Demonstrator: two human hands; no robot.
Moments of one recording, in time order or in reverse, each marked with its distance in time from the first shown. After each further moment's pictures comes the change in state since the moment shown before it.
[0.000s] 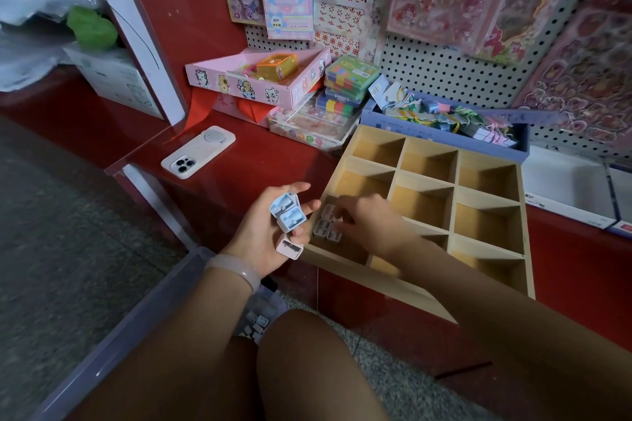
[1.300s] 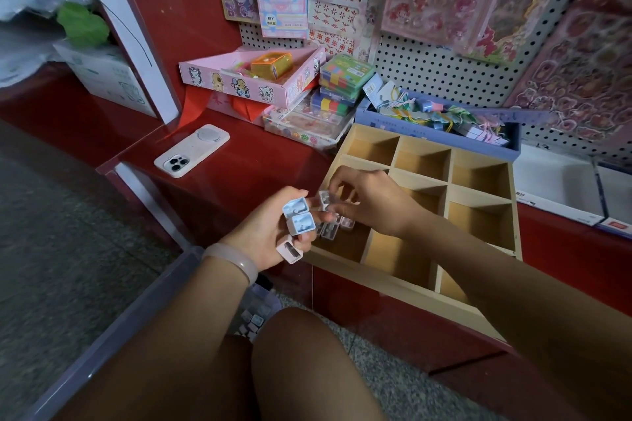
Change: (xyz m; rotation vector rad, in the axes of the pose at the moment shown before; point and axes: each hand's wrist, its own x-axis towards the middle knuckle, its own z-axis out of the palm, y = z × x) left_hand 0.003 0.000 0.009 0.229 -0.110 -0.176; right_hand 0.005 0.009 -0.030 0.160 0.073 -0.148
